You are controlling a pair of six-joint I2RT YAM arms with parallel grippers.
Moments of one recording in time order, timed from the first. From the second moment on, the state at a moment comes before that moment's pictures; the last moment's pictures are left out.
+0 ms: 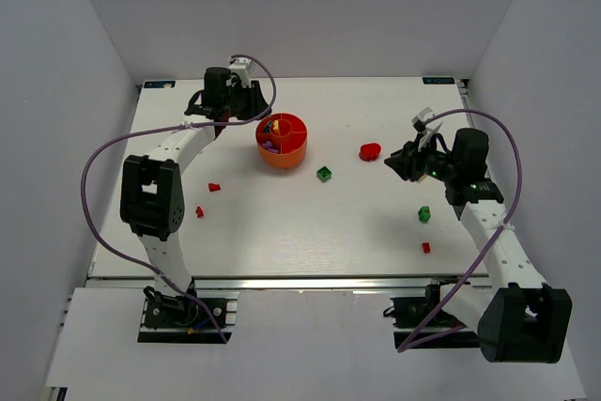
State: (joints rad) left arm -0.23 1.89 1.50 -0.10 0.36 -0.17; right arm 0.03 1.06 0.77 -0.12 -0.76 -0.22
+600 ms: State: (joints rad) left arm -0.19 1.97 1.51 -0.14 0.43 -0.21; right arm 0.02 1.06 0.77 -0.12 -0.78 -0.22
